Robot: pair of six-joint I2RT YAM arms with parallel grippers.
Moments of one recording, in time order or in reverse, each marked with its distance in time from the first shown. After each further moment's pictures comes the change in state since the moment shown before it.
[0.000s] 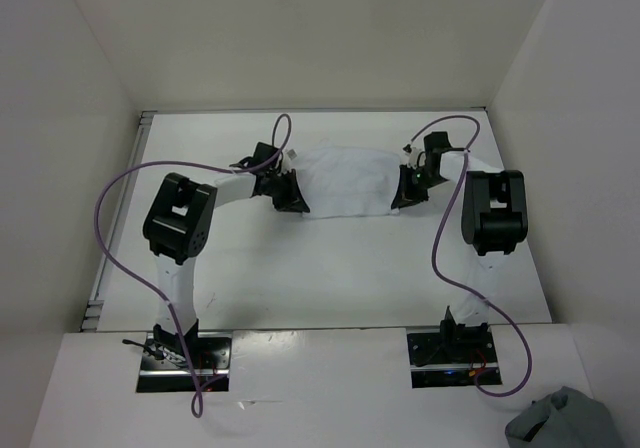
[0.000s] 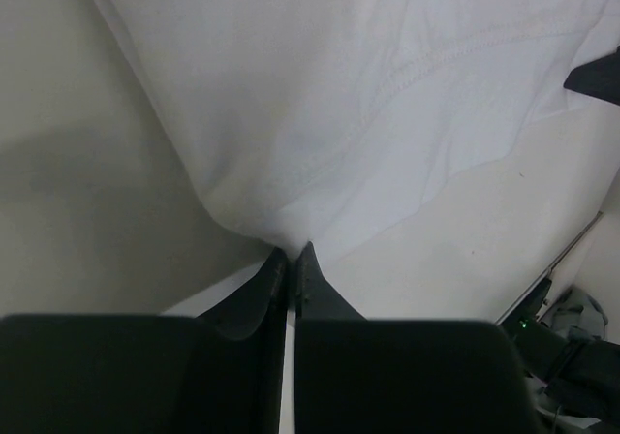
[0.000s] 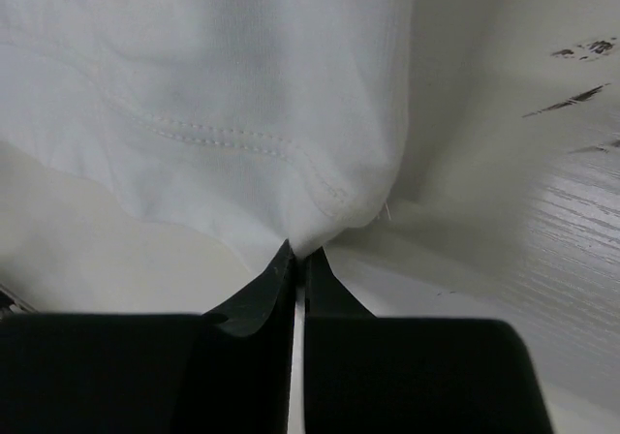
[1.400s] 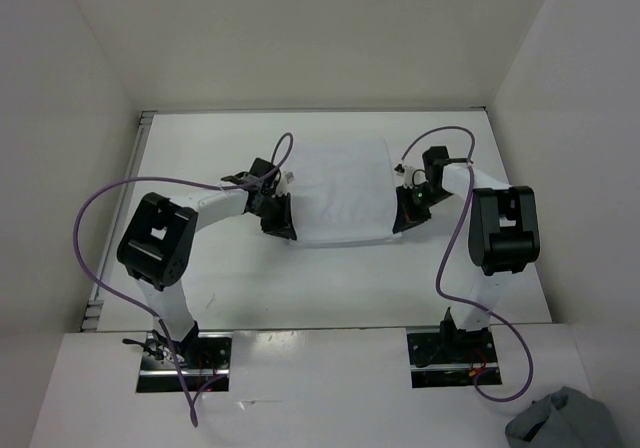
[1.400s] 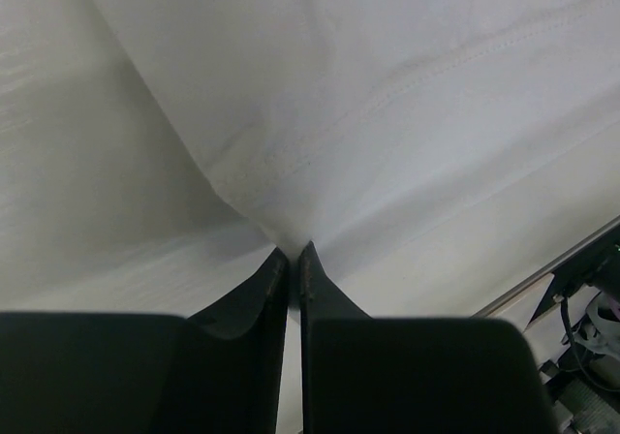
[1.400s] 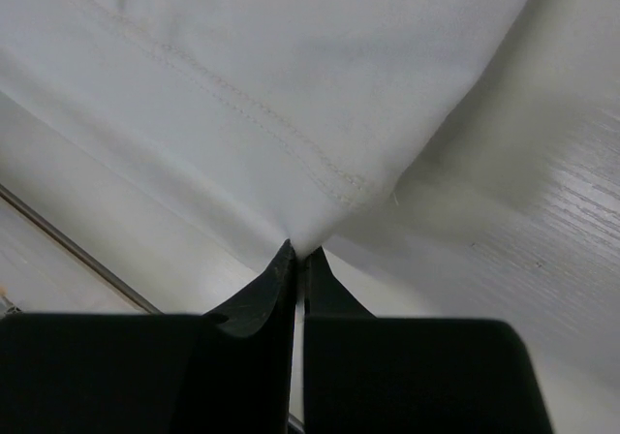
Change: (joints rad) left arm -0.060 -0.243 -0.172 -0.256 -0.109 0.130; right arm 0.026 -0.184 -0.172 -0.170 -0.046 -0.224
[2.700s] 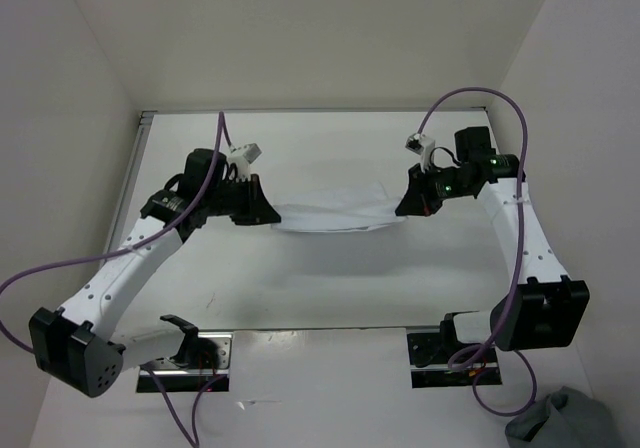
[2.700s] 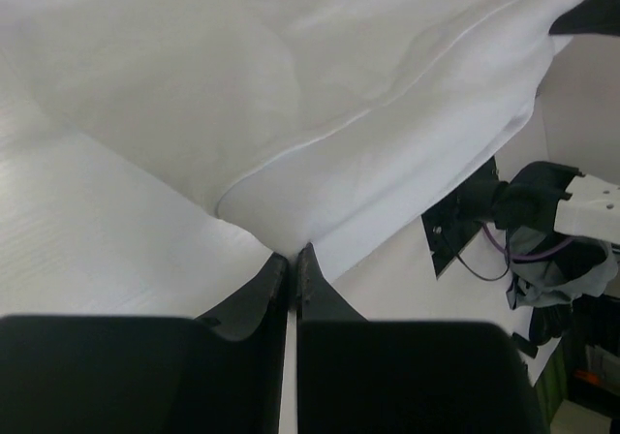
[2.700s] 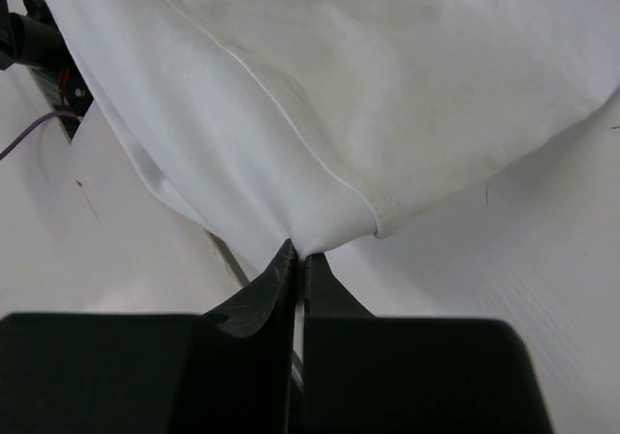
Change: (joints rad) left arm 0.034 -0.636 -0.022 -0.177 0.080 0.002; right arm -0.006 -0.494 0.112 -0.307 -0.291 -0.271
